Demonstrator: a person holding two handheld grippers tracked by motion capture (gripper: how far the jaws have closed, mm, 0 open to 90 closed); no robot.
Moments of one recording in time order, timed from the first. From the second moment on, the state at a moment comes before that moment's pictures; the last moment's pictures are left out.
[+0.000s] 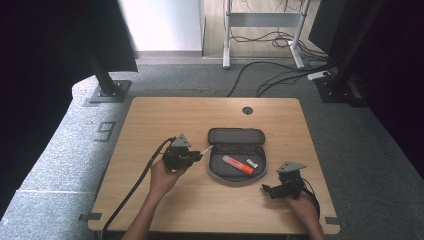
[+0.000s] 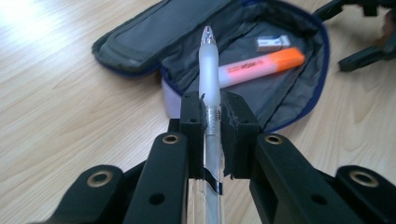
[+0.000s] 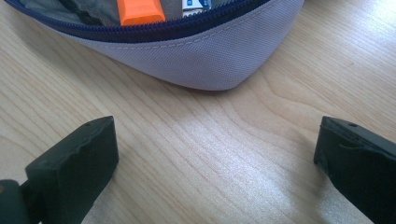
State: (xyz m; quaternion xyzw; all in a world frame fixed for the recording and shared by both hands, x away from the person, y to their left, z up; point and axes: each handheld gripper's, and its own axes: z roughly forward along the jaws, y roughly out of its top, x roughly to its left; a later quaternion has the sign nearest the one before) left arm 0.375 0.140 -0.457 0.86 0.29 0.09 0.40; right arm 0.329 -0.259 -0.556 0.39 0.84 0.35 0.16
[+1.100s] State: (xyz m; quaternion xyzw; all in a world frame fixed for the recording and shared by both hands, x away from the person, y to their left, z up) left arm 0.394 0.070 -0.446 0.88 0.24 0.07 0.40; right arm 0.329 -0.259 -0.556 0.39 0.84 0.35 0.16
